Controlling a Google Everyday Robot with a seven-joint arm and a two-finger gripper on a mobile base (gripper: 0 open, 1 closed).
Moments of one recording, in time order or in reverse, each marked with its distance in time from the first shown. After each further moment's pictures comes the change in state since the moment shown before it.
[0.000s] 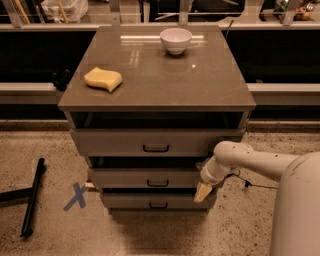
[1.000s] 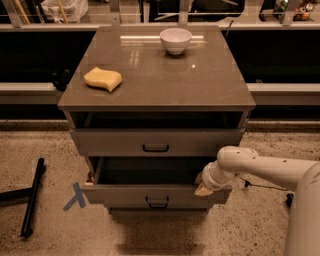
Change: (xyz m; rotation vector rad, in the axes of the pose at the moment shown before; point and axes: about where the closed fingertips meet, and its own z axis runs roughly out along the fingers) arm -0.002 0.028 -0.010 -0.007 -0.001 -0.013
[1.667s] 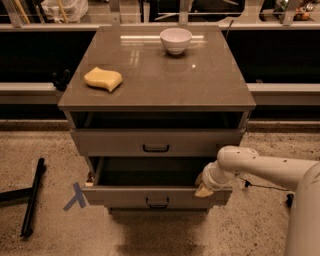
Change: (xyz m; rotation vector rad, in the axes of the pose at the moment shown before) arm -0.002 0.000 -0.004 0.000 0.000 0.000
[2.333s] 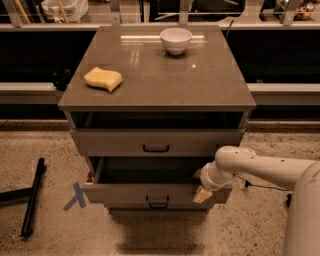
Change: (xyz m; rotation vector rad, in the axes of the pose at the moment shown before) arm 0.000 0.001 0.001 -0.003 0.000 0.000
